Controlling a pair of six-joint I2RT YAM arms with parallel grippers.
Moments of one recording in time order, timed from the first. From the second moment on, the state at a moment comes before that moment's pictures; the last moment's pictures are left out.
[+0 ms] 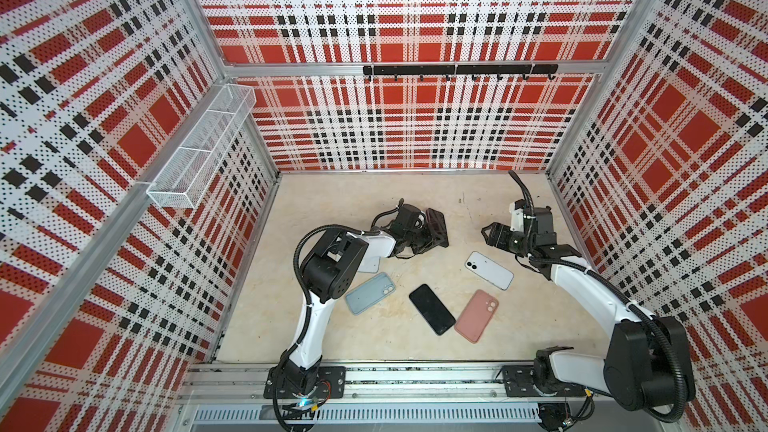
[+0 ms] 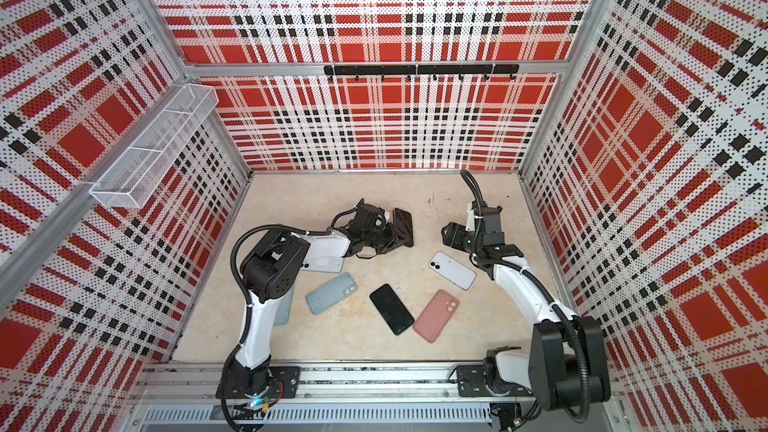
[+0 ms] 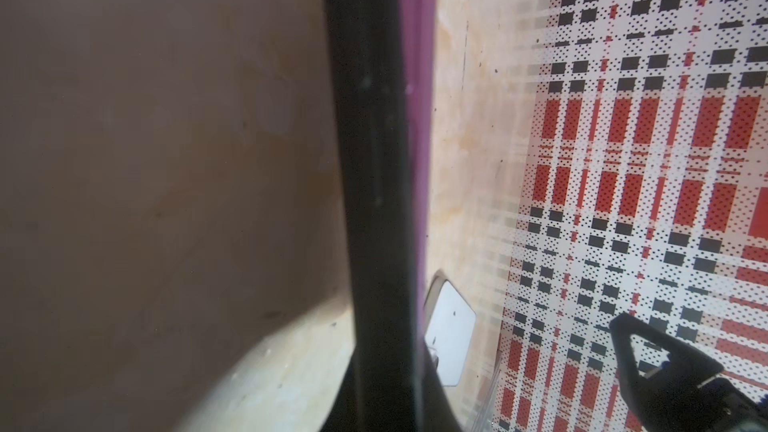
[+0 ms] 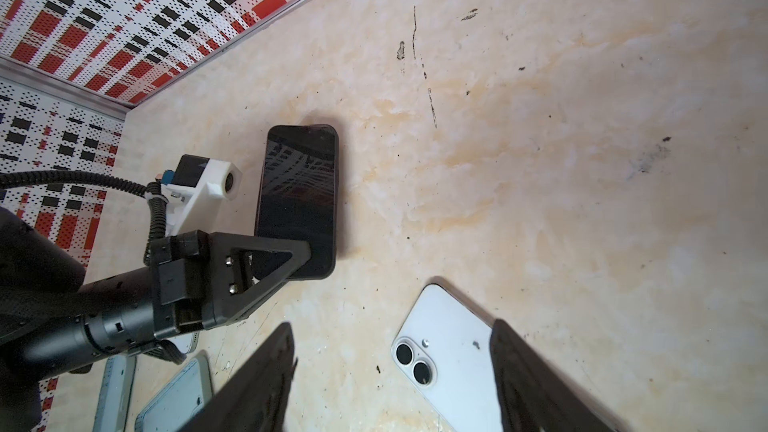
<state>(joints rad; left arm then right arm) -0.61 2.17 1.32 0.19 0.51 -1.04 0.13 1.28 0.80 -0.23 -0.22 0.44</state>
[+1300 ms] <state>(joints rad) -0.65 1.51 1.40 -0.44 -0.05 -0.36 0.13 0.94 0.71 -0.30 -0.06 0.44</state>
